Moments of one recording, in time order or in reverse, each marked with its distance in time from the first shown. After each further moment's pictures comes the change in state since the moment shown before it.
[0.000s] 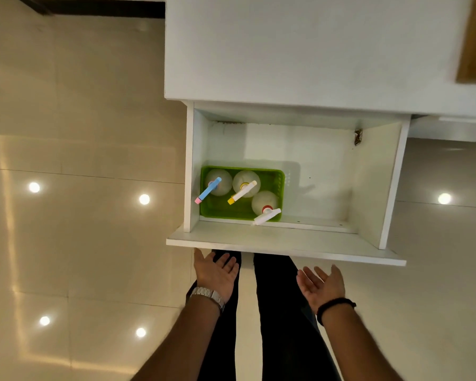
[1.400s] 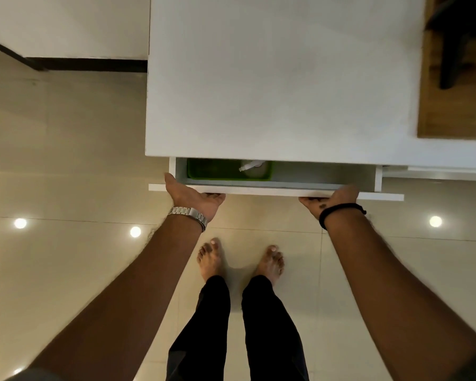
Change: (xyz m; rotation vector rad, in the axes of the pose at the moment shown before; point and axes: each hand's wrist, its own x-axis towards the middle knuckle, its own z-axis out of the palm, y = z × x) left_hand -0.024 0.122 0.230 -0.080 -0.377 0.129; right_hand -0.066 -0.198 0.212 0.339 -0.279 -0.169
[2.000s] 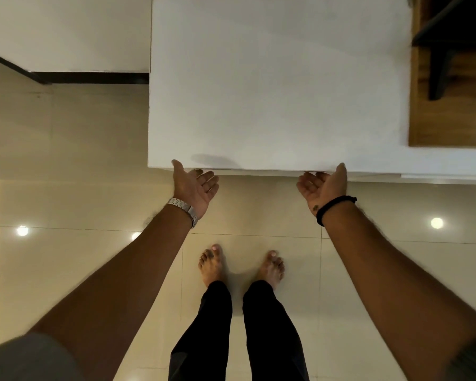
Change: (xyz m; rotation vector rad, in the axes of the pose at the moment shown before) left_hand 0.011 0.017 0.027 0.517 -0.078 0.147; right_hand -0.002 -0.007 0.031 -0.366 -0.156 -0.136
